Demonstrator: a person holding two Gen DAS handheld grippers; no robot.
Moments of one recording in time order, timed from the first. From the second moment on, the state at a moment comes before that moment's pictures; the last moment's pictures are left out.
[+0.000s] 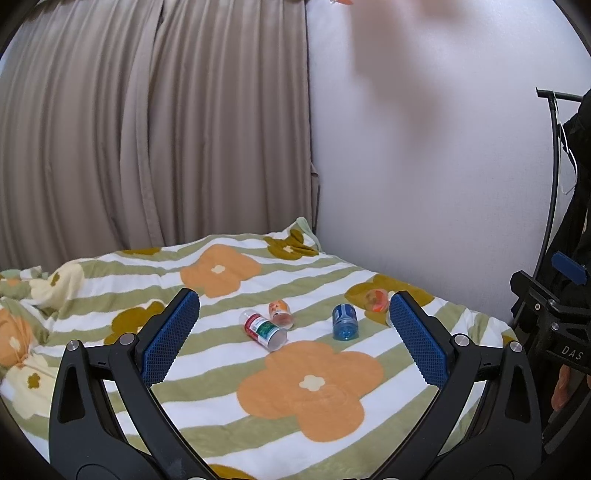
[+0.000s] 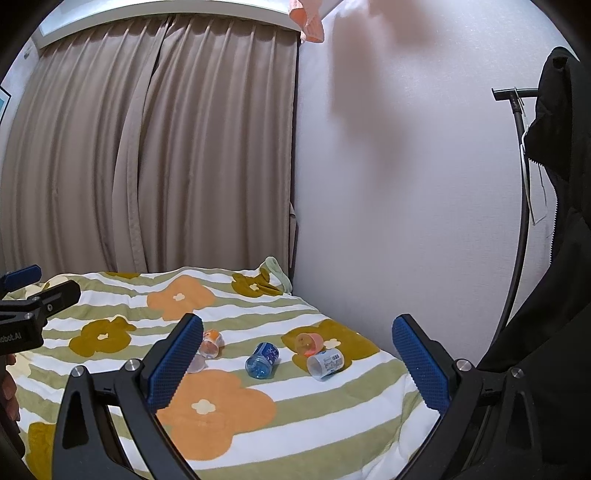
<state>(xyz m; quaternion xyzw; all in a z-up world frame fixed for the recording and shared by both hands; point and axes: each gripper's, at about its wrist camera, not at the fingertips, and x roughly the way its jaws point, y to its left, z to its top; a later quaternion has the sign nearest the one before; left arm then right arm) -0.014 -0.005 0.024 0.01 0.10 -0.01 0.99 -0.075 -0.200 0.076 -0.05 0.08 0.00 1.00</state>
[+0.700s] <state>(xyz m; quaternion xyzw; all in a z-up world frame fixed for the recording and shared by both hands) -0.011 -0.008 0.027 0.01 0.10 -0.01 0.99 -0.079 -0.200 0.082 -0.05 0.09 -0.01 0.99</state>
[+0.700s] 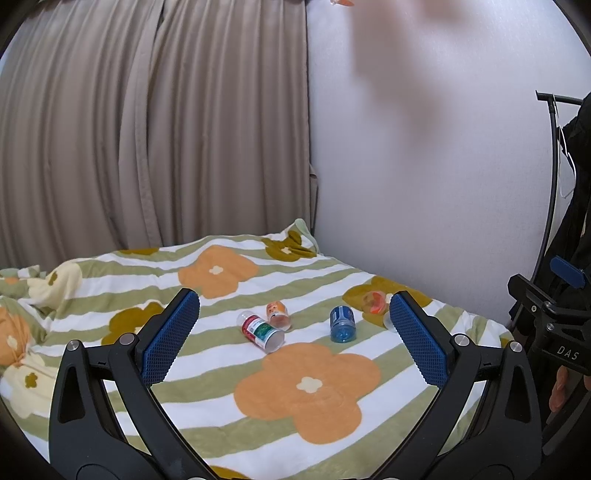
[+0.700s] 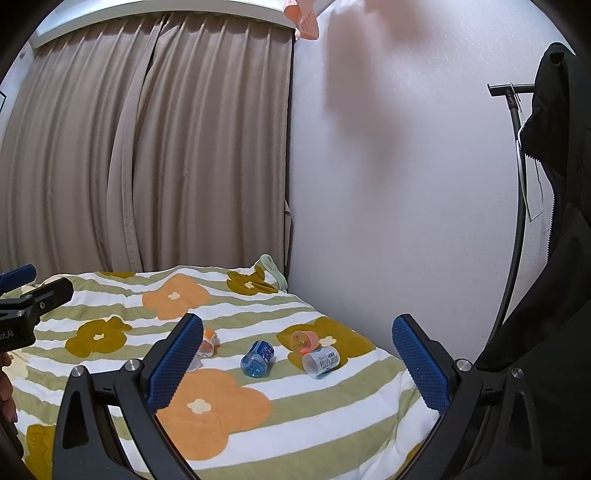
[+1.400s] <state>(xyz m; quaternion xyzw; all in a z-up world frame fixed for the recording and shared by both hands) -0.008 -0.012 0.029 0.01 0.10 -0.01 0.99 -0.080 -0.196 0.092 -0.05 0.09 0.00 0.99</state>
